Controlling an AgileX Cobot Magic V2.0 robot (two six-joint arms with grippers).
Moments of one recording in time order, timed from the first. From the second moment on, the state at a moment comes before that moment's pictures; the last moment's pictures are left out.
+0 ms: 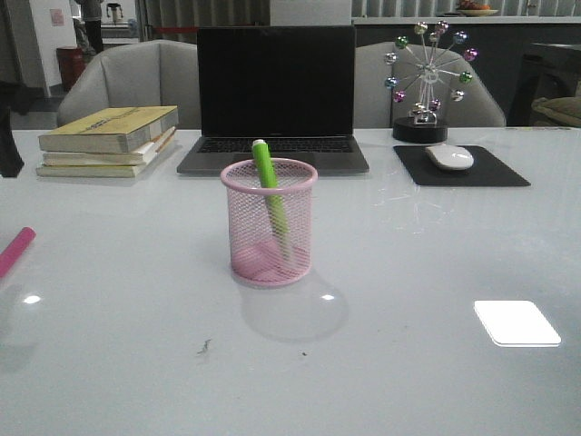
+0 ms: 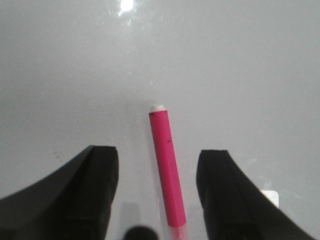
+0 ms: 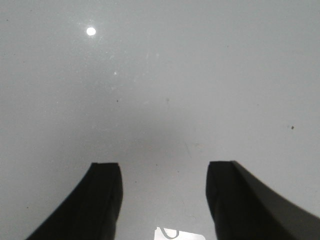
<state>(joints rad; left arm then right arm) -0.03 1.79 -1.28 -0.15 0.68 0.12 -0.03 1.05 -0.71 0.06 0.63 -0.13</state>
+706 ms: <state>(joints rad) -0.03 1.96 -1.29 -0.17 0.67 0.12 -0.03 1.05 -0.71 0.06 0.63 -0.13</state>
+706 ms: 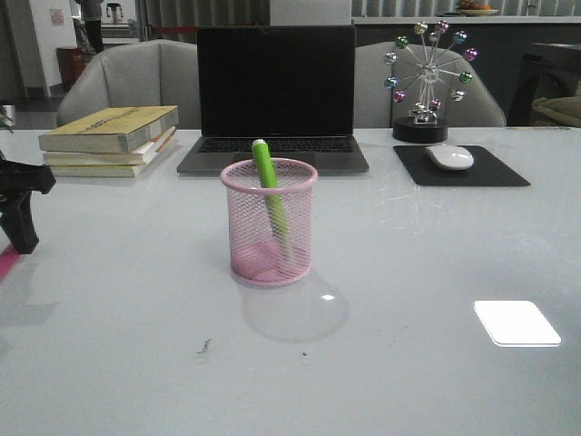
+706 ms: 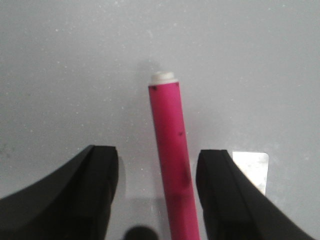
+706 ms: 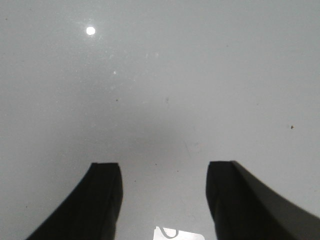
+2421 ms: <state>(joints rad) -0.16 1.76 -1.31 -0.24 0.51 0.16 -0.03 1.05 -0.71 0.06 0.65 -0.13</state>
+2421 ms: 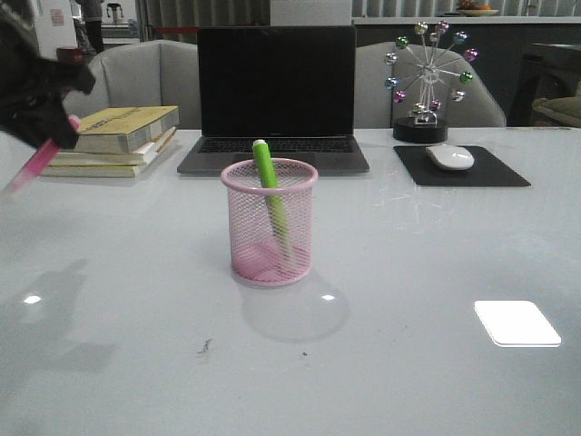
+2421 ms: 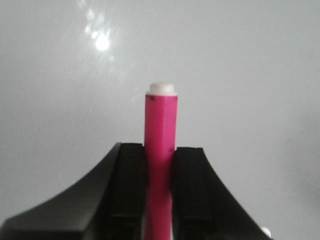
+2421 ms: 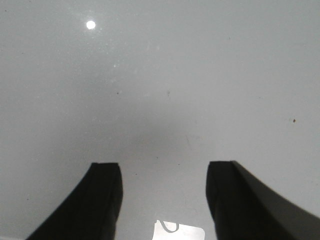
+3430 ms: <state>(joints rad) -0.65 1.67 -1.12 -0.26 -0.31 0.09 -0.03 1.05 -0.71 0.05 0.66 -0.13</state>
